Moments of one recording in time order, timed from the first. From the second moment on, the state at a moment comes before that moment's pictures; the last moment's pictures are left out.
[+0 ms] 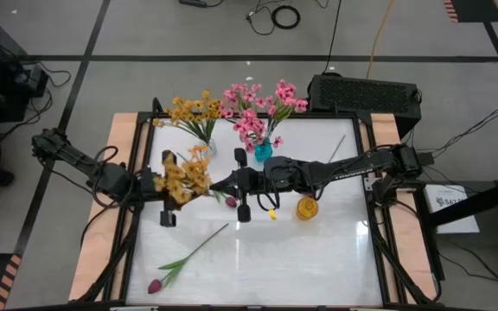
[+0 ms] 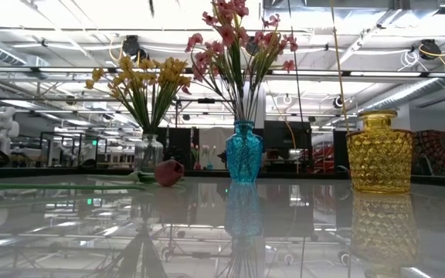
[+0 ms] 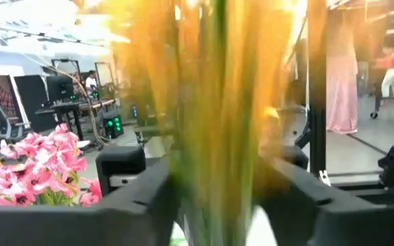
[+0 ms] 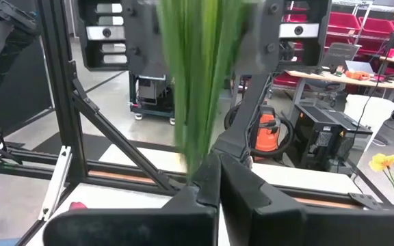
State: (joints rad) left arm -0.50 0.91 0.79 0.32 -0.52 0.21; right arm 0.12 1.77 1.45 0.27 0.05 -0.07
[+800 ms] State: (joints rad) left arm -0.49 0.81 0.79 0.35 -0.74 0.38; right arm 0.16 1.79 1.40 0.12 0.05 0.02
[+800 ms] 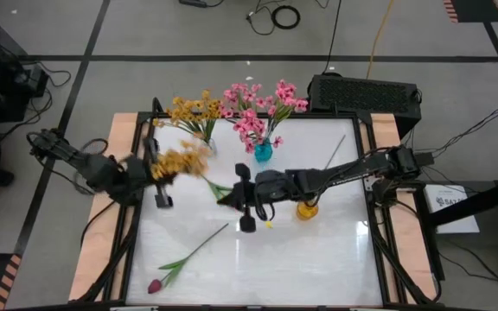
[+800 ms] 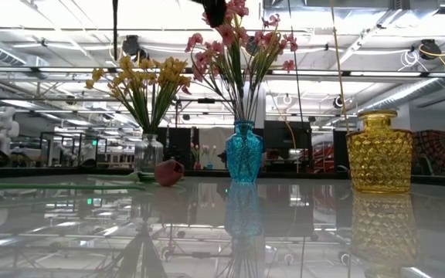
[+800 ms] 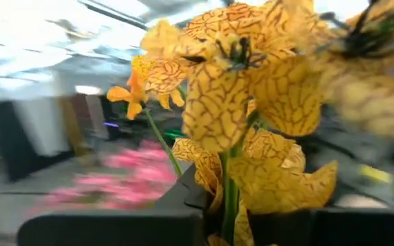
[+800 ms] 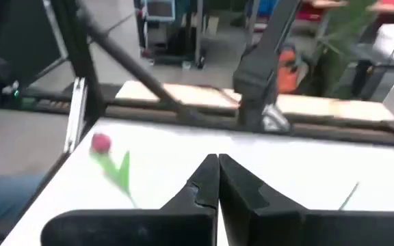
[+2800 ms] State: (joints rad) left arm 0.39 0.87 0.26 0.96 -0.03 0.22; right arm 0.28 1.73 1.39 0.00 0.05 0.05
